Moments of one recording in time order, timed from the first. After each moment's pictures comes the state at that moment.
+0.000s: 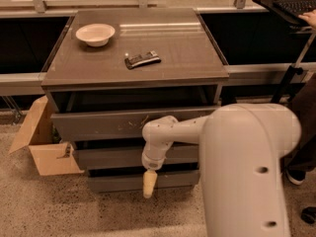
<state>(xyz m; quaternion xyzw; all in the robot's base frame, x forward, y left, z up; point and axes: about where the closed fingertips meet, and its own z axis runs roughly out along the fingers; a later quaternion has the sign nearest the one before) 0.559 0.026 0.429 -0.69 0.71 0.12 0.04</state>
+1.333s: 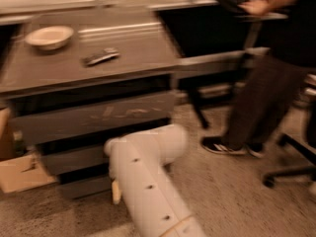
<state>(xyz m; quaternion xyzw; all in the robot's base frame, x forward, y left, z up) 0.619 0.153 0.222 -0.72 0.68 0.14 -0.03</state>
